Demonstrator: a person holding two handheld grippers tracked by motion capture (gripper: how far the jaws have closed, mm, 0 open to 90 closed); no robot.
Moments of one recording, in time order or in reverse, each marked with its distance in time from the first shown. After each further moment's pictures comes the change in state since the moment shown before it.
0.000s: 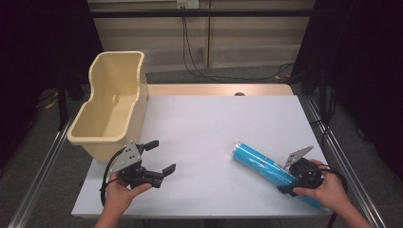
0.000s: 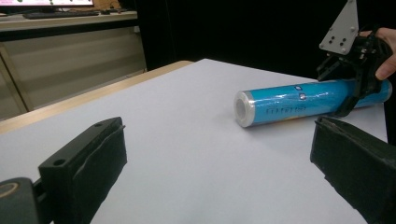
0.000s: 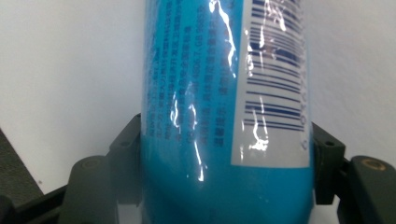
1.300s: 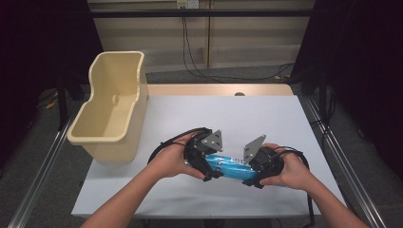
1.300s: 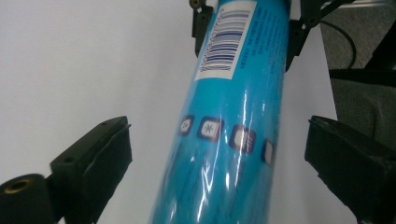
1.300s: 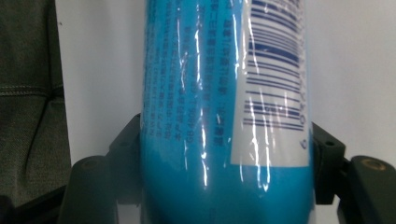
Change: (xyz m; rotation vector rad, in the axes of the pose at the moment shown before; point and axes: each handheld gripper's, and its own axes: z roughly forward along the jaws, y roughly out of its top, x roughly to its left) left arm -0.053 0.079 0.150 0.630 -0.449 0.367; right arm 0.056 0.114 -0.004 -0.056 0.109 -0.465
